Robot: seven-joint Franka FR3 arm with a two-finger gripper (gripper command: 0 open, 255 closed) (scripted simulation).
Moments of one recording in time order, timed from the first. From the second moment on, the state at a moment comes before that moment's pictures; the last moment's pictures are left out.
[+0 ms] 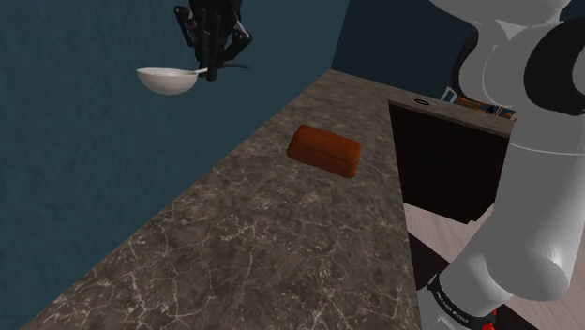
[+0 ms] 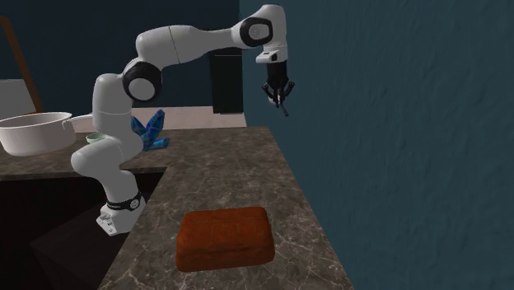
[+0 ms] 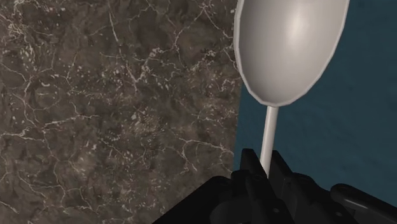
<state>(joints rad) 0.11 0.37 0.72 -1.12 -0.25 1.53 1.78</state>
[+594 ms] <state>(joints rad) 0.03 0.06 0.78 -1.48 -0.05 1.64 1.83</state>
